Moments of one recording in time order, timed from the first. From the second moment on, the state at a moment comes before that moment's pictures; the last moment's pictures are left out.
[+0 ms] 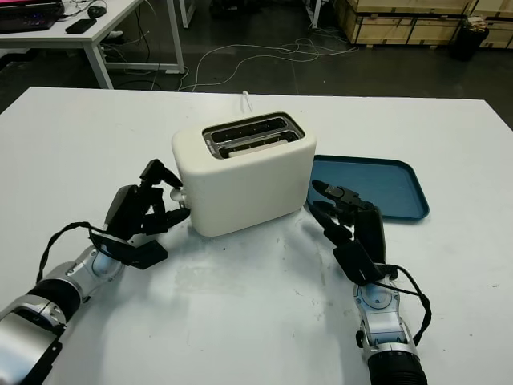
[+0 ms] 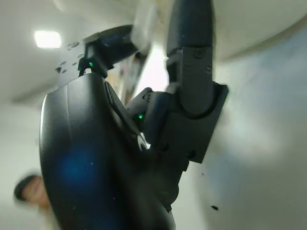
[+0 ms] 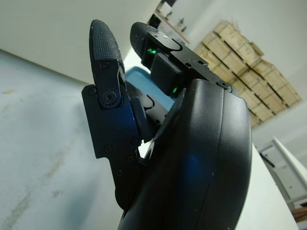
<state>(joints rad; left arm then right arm) -0.59 0.37 -0.35 1.16 0.43 -0.74 0.64 -0.15 -0.21 -0.07 0.44 -0.14 -0.45 -0.09</state>
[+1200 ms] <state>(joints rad) -0.51 0.74 -0.20 0.74 0.67 -0.85 0.64 -0.16 -0.21 -0.06 0.46 -0.14 -0.45 -0.08</state>
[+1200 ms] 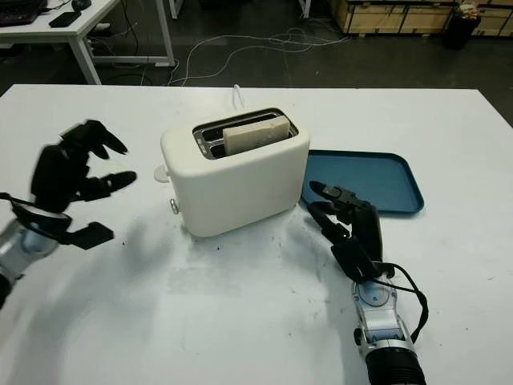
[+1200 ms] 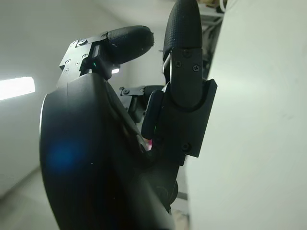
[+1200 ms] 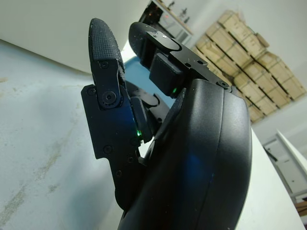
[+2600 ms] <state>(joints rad) -0.66 0.77 -0.38 0.74 0.94 -0.88 0.68 -0.15 -0.21 -0.06 0.45 -0.13 -0.44 -0.05</state>
